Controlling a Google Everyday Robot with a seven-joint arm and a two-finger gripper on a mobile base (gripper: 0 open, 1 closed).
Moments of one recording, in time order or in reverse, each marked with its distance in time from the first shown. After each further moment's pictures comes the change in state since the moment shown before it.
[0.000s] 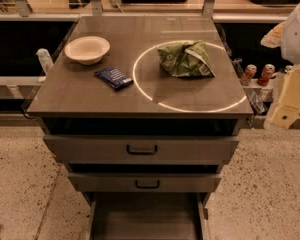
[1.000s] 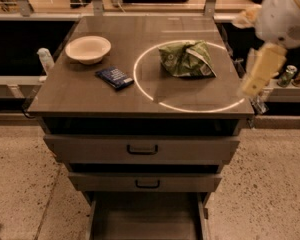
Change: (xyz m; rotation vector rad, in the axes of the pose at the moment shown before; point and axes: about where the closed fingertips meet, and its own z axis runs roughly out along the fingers) arm -0.040 -0.063 0.025 0.032 -0.222 -0.114
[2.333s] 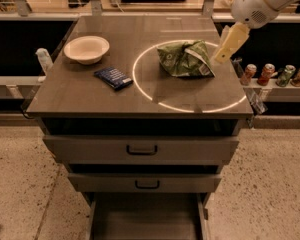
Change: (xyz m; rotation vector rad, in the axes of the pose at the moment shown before) arm -0.011 -0.125 0.060 0.113 -0.172 0.026
